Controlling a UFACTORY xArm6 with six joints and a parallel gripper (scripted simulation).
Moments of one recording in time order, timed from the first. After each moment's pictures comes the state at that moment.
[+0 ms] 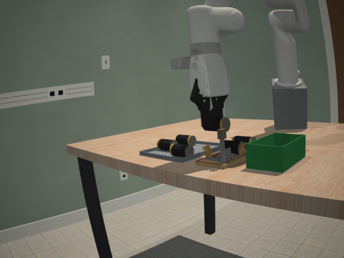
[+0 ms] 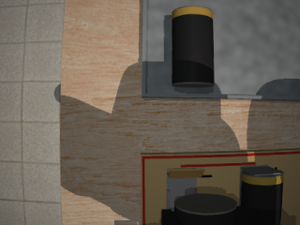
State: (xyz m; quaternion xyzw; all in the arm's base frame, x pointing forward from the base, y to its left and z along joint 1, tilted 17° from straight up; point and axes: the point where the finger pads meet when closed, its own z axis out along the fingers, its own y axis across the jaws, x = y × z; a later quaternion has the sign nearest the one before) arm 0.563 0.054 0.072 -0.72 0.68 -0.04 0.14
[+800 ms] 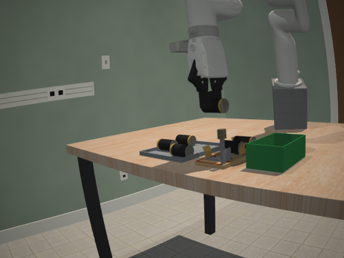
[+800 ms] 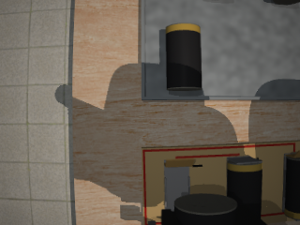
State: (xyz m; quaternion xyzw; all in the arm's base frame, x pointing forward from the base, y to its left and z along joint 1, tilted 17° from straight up) arm 0.553 0.048 0.115 -0.72 0.68 -0.04 0.14
